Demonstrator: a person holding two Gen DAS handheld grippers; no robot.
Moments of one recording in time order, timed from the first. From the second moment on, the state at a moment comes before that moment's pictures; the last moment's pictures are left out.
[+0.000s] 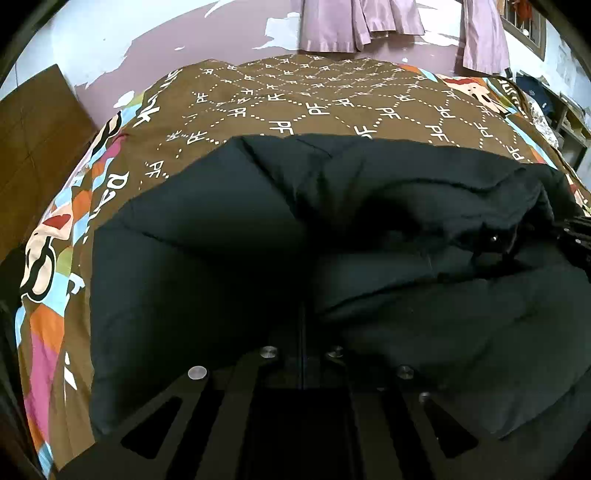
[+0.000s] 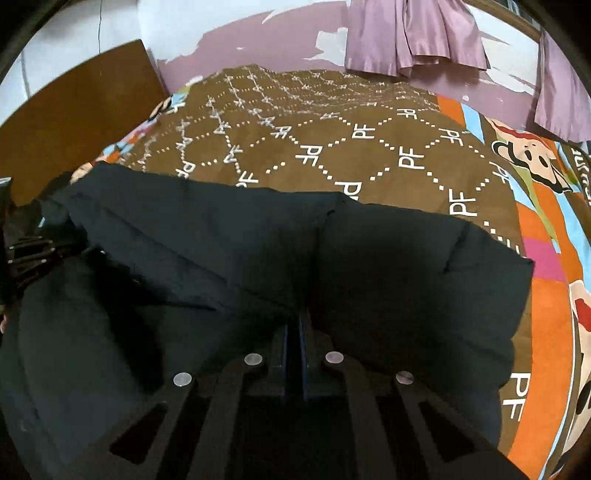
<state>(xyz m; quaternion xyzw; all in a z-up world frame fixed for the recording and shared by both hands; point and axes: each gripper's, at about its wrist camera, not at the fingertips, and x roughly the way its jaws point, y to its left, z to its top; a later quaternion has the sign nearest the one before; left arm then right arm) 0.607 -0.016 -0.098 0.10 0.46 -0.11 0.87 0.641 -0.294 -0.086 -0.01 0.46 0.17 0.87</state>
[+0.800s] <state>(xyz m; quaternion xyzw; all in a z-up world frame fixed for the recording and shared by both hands) 0.663 -0.051 -0.007 -0.06 0.39 -0.21 0.90 0.693 -0.281 -0.013 0.18 0.41 0.25 0.86</state>
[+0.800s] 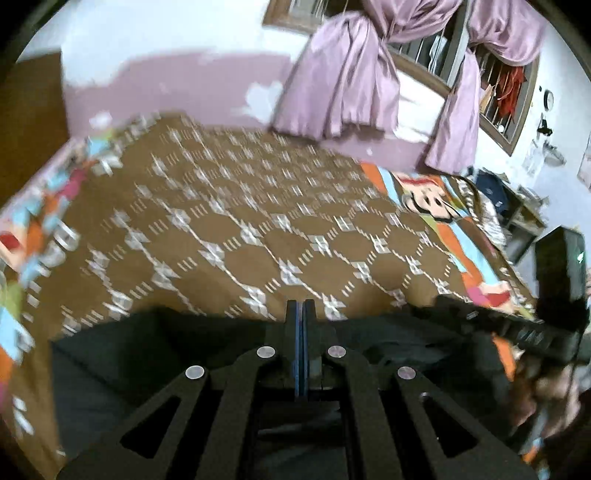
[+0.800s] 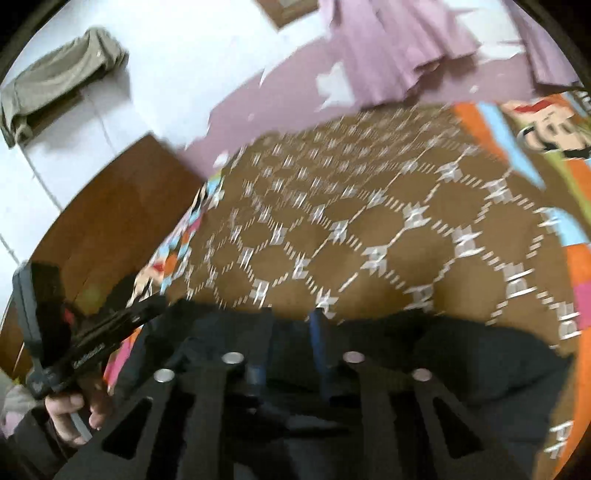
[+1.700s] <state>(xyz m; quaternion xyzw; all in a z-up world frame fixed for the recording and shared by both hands) 0.624 -0.078 -0.104 0.11 0.48 -0.23 0.84 0.653 -0.220 -0.106 -0.01 0.51 0.25 0.82</state>
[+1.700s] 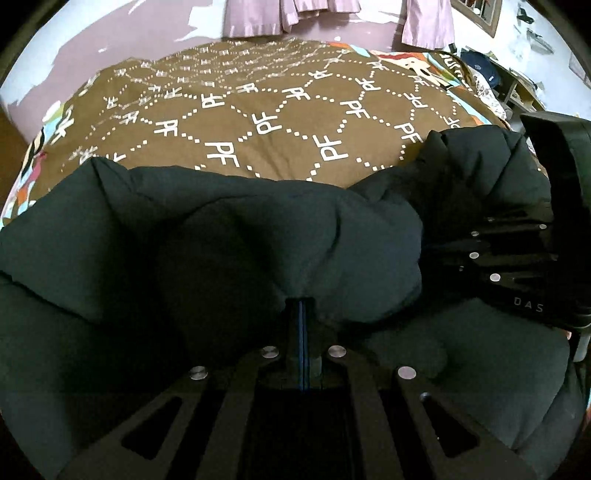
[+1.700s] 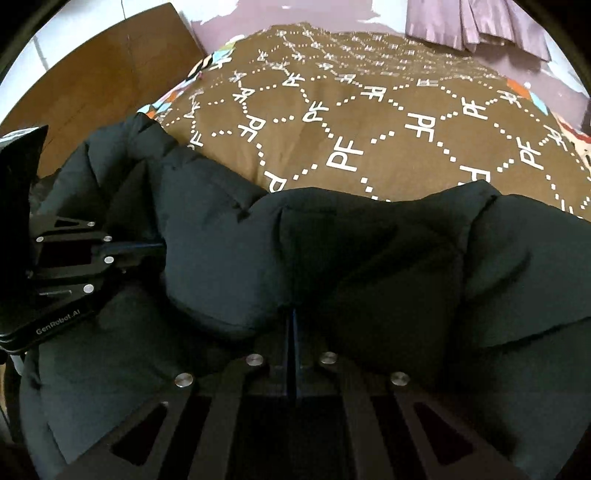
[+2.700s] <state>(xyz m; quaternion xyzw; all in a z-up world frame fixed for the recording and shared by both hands) 0.612 -0.055 -0.096 0.00 0.46 -0.24 0.85 0.634 -0.300 -0.095 0.15 0.43 0.20 0.87</state>
